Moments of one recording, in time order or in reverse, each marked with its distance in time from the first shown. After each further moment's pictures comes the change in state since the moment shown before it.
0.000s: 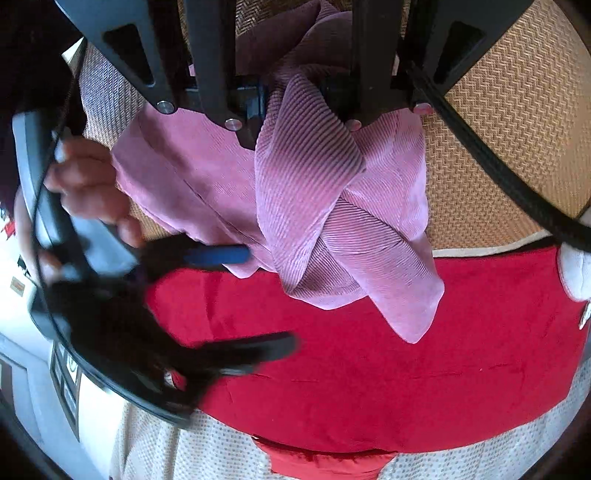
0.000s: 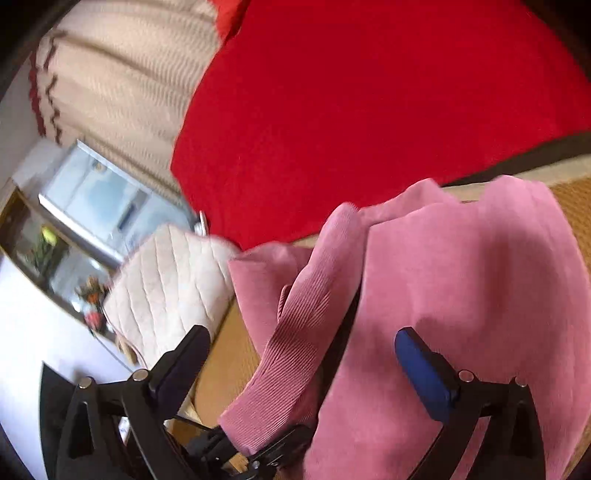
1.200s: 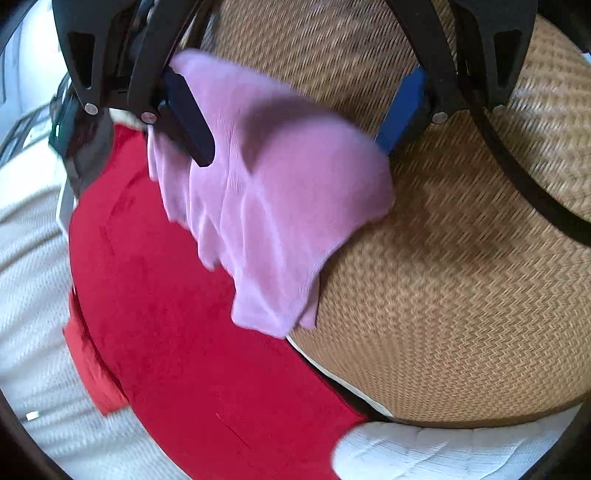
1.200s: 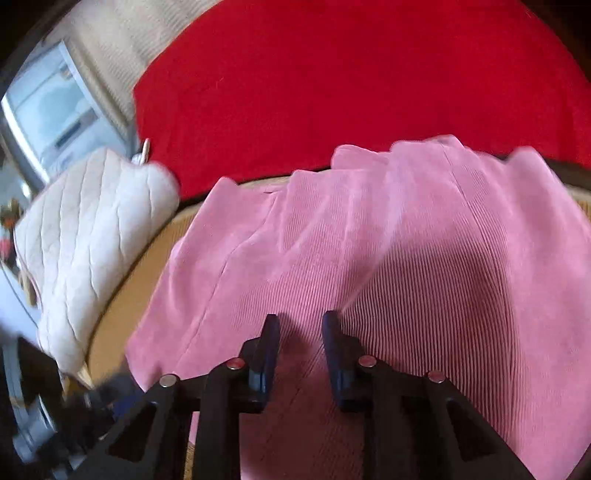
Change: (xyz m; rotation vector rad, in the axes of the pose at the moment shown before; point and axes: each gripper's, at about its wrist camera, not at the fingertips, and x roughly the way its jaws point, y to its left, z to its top) left arm -0.087 0.151 -0.096 -0.918 -0.011 0.063; right arm 0.054 0.052 -0.083 -0.207 0.026 -0.372
